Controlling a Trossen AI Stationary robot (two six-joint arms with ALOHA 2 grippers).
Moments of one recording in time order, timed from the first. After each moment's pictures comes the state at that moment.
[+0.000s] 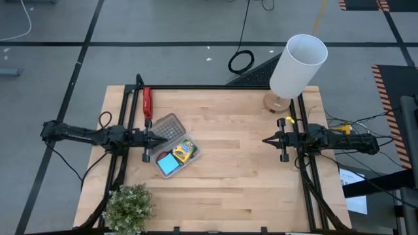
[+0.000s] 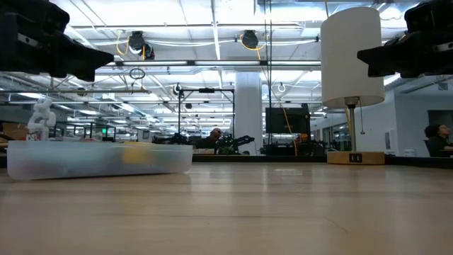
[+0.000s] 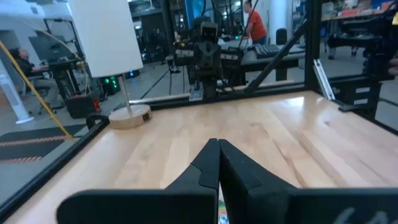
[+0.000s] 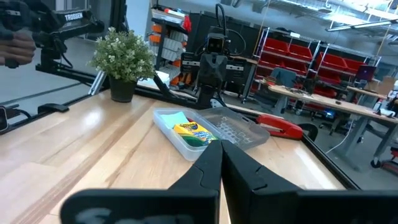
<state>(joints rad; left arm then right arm) -0.11 0.29 0.01 0.29 -0.10 0.15 0.00 0.00 0.02 0.02 -0.08 -0.22</state>
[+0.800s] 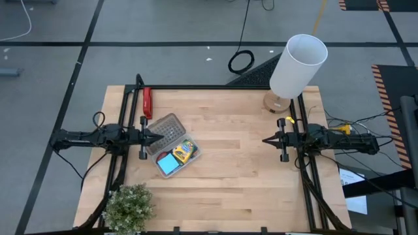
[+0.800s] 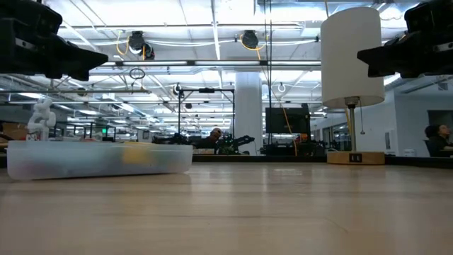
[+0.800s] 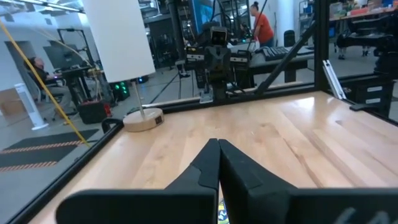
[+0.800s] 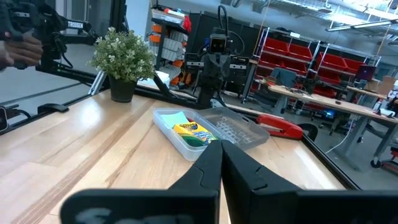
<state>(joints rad) -0.03 0.01 0.01 0.02 -0.06 0.18 0.00 0.00 0.01 0.02 -0.08 -0.22</state>
